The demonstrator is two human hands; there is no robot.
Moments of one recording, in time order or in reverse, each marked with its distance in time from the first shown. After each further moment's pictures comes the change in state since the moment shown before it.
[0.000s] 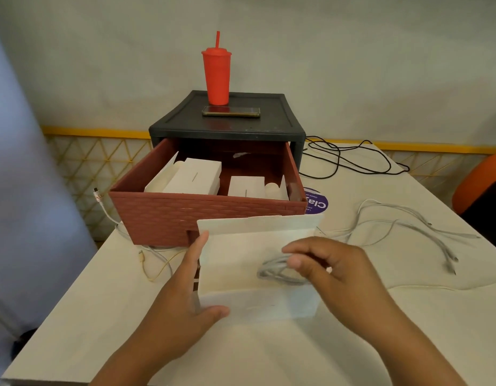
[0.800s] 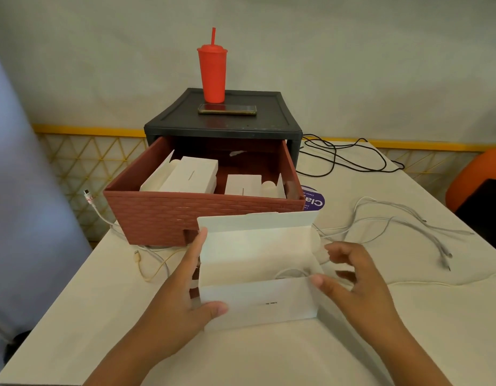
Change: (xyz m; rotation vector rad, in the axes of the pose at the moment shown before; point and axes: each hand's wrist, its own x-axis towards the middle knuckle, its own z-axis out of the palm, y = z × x) left_hand 0.006 -0.010 0.001 -0.092 -0.066 -0.006; right_hand -0.024 0.060 -0.002 0.011 0.200 0.176
